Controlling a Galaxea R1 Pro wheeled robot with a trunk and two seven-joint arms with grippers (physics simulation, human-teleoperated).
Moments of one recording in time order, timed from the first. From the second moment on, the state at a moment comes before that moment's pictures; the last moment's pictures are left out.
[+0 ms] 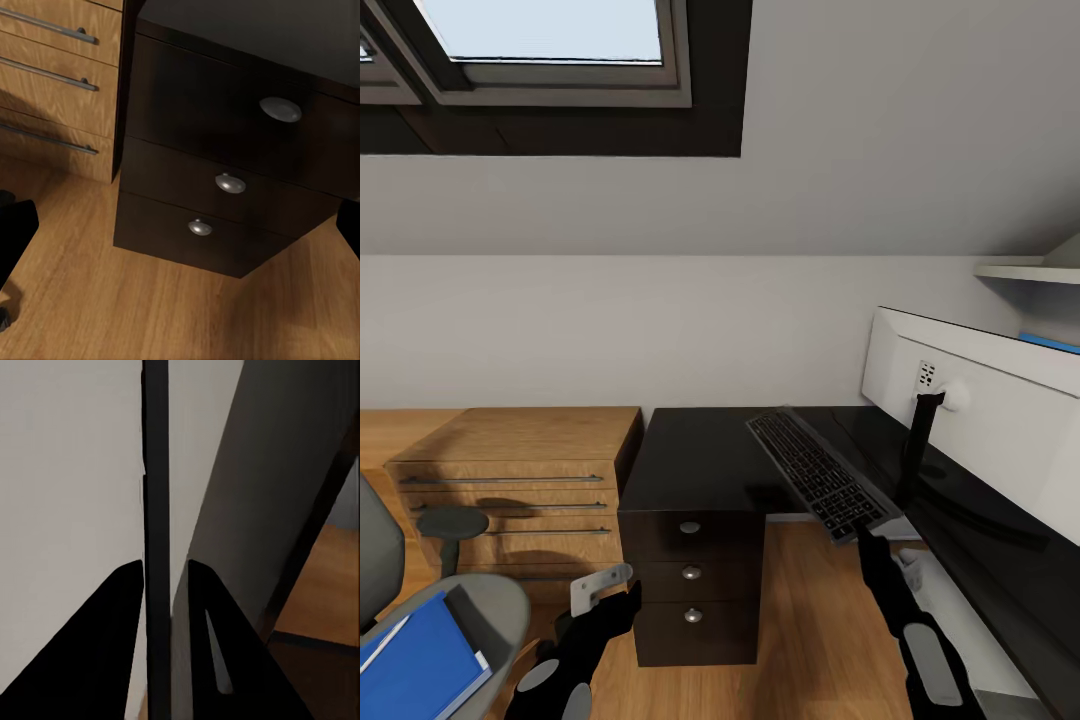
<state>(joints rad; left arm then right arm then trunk) 0.02 -0.17 -0.06 -1.61 0.19 0.51 0.30 -0.36 0.12 -0.50 -0.91 -0.92 0.22 0.45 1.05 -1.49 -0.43</state>
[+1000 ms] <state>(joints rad) 0.02 -0.17 -0.06 -1.61 0.19 0.51 0.30 -0.36 0.14 -0.50 -0.91 -1.05 0.23 0.26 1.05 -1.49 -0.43</state>
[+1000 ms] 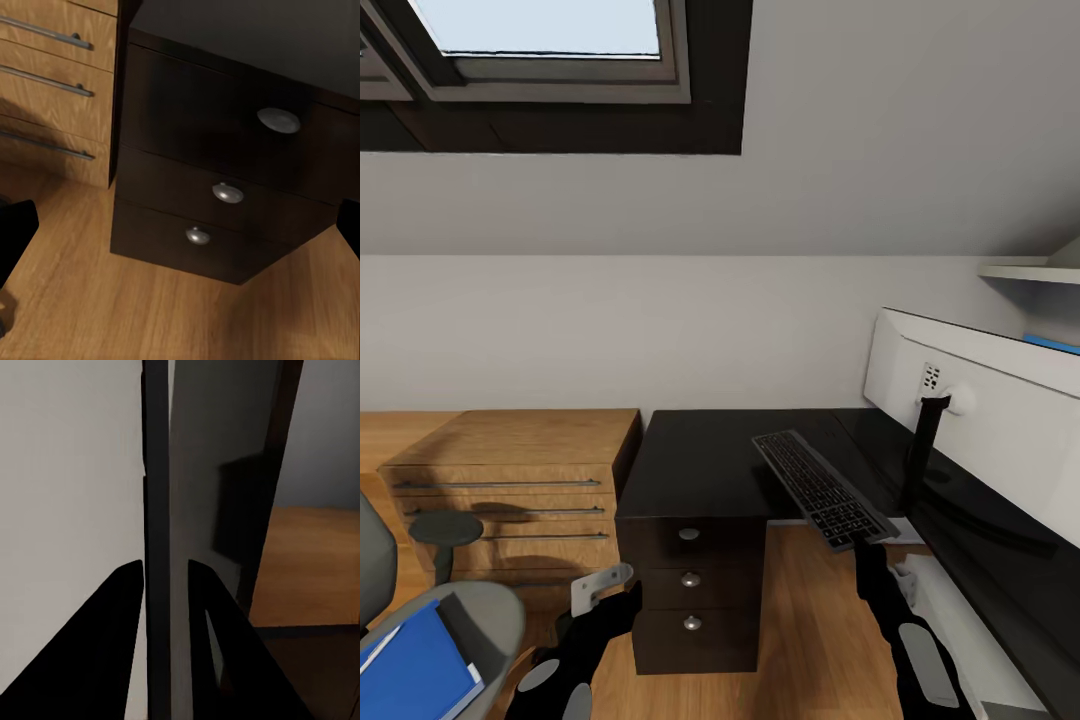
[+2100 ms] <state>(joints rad) 0.02 -0.17 -0.09 -1.62 0.19 0.51 0.30 -0.36 0.14 -0.50 -0.90 -1.04 0.22 0.25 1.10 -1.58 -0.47</state>
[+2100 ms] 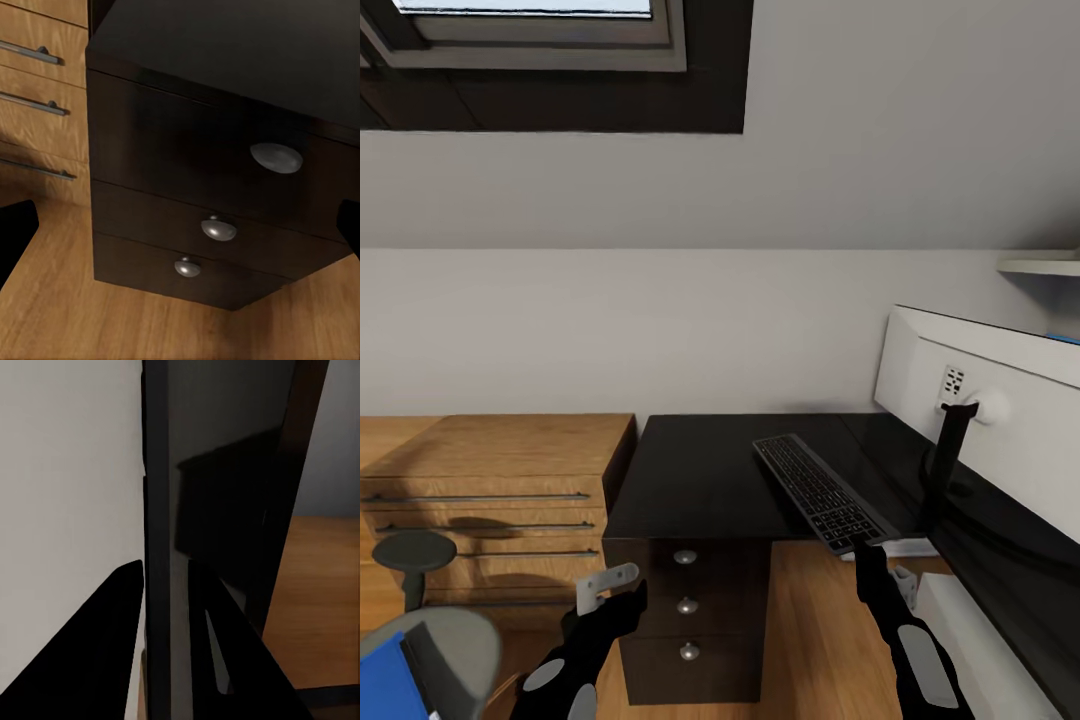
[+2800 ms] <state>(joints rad) 0.02 -0.17 -0.09 -1.61 0.19 0.51 0.30 -0.36 0.14 -0.50 -0.90 -1.04 0.22 0.25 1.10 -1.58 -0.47</state>
